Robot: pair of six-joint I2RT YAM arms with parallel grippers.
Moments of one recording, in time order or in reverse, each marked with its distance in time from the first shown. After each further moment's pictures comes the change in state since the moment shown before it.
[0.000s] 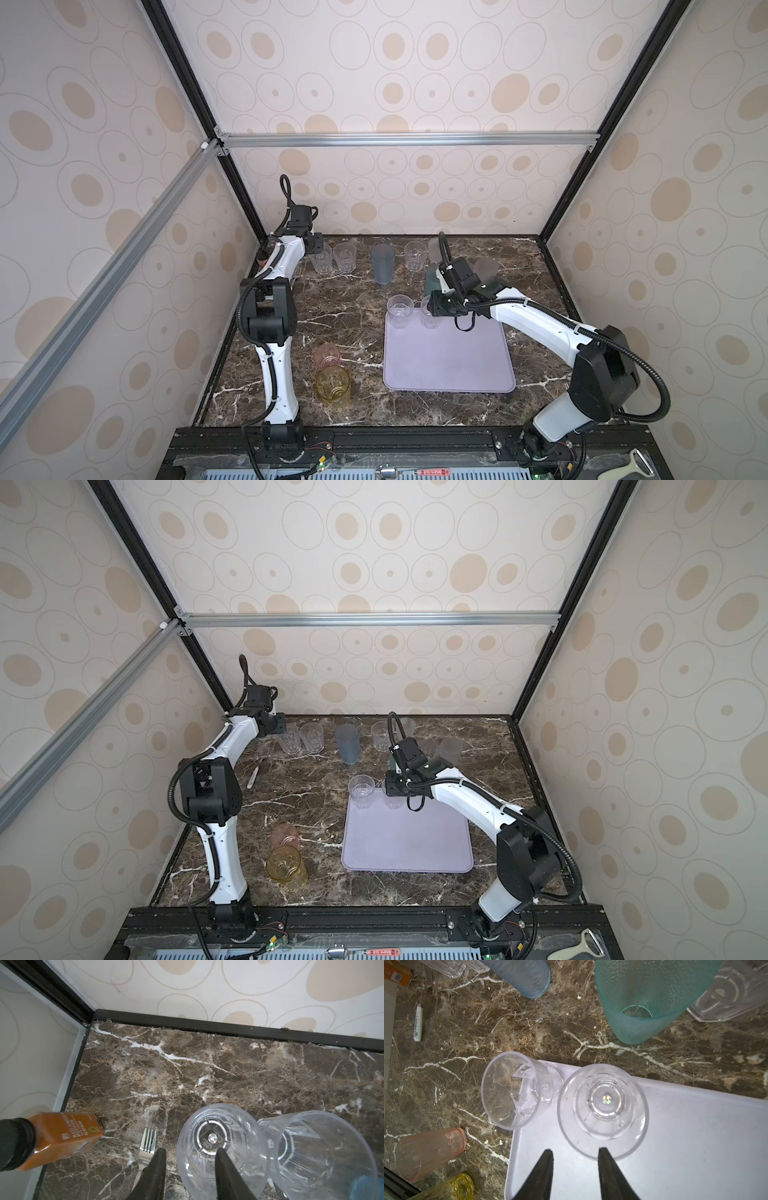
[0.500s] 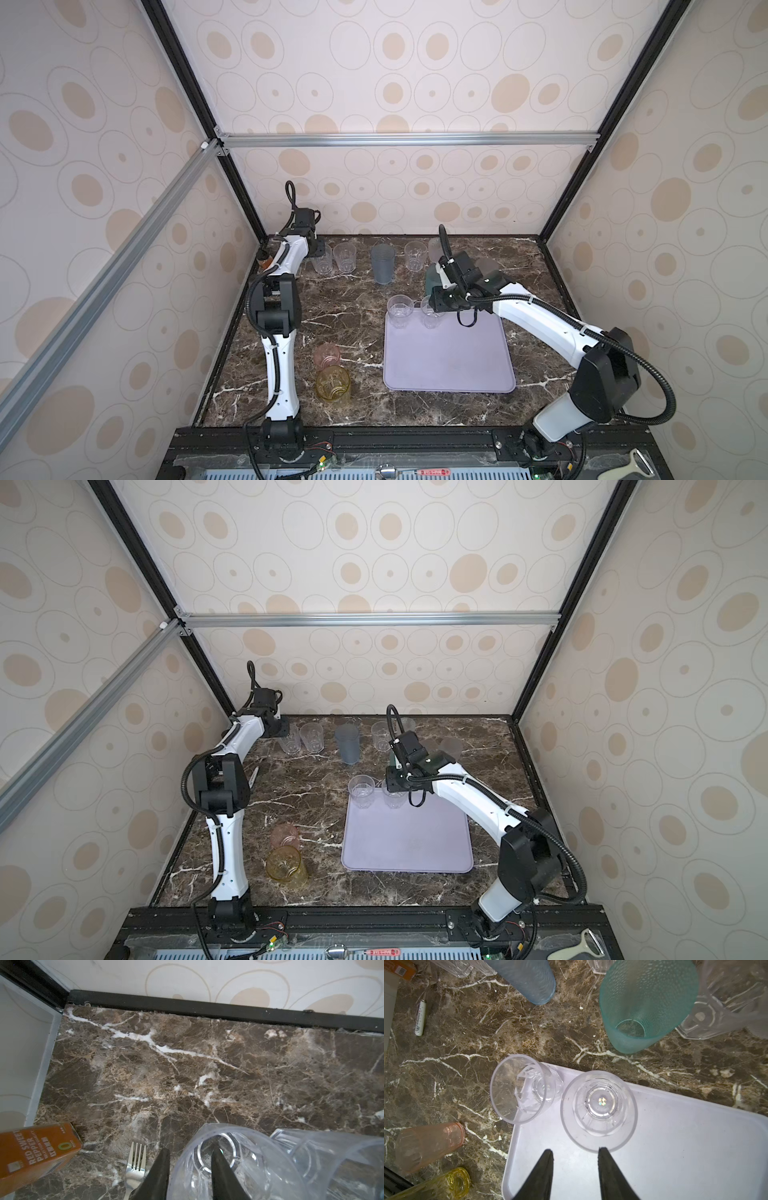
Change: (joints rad) left arm 0.005 0.145 0.127 -0.057 0.014 0.003; right arm 0.000 -0.006 0.081 -0.087 0.025 -0.061
